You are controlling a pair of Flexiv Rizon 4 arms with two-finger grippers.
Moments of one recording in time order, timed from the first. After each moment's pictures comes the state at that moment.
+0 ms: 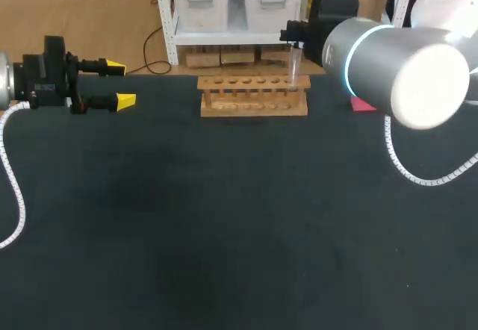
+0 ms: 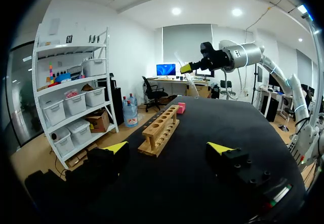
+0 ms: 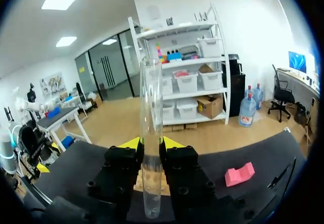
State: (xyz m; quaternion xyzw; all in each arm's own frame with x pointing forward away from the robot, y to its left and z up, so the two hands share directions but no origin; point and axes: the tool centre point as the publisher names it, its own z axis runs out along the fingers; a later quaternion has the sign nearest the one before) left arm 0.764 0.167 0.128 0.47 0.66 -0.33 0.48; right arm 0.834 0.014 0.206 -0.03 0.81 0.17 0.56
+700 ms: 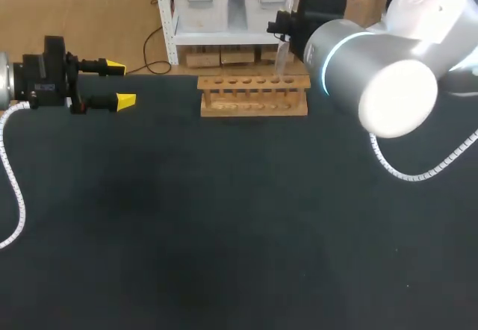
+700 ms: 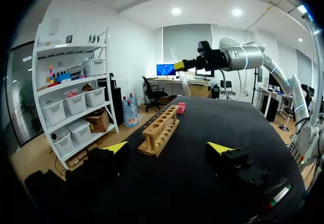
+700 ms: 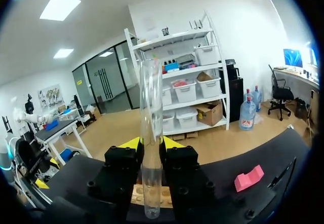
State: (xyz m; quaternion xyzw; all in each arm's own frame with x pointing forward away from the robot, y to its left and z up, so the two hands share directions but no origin) left arm 0.764 0.167 0.128 0.47 0.66 -0.33 0.48; right arm 0.856 0.030 0.216 0.00 0.79 0.17 0.59
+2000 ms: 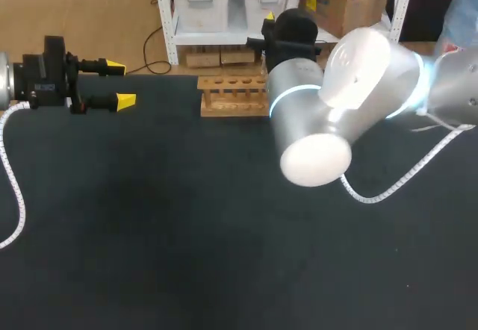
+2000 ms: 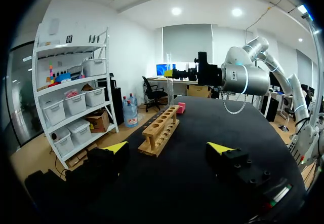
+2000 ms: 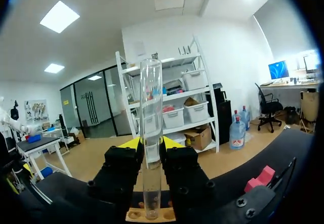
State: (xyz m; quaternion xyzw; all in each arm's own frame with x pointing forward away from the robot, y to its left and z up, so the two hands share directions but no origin) left arm 0.764 0.167 0.128 0.47 0.66 -0.33 0.48; right arm 0.888 0.044 0.191 0.05 0.71 0.10 0.70
